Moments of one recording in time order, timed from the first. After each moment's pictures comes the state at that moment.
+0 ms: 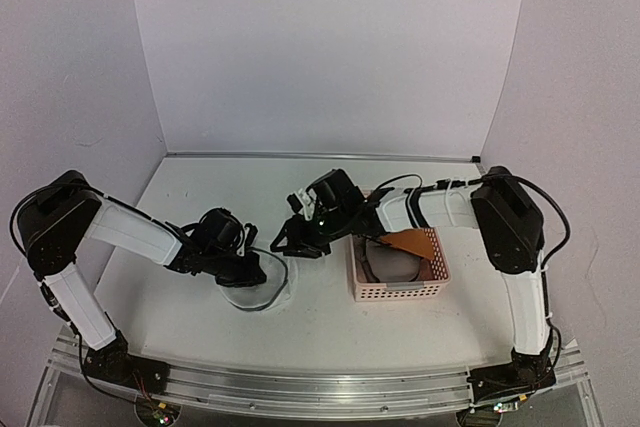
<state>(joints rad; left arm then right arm) -0.73 1.68 0.69 0.06 0.21 -0.66 0.88 2.17 1.49 -0.06 -0.53 0.78</state>
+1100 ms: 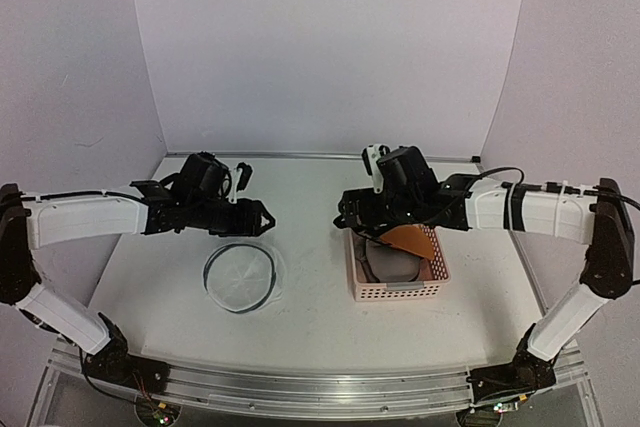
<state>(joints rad) -0.73 1.42 0.93 -0.22 0.12 -0.55 0.84 1.61 1.14 -0.20 0.20 0.40</state>
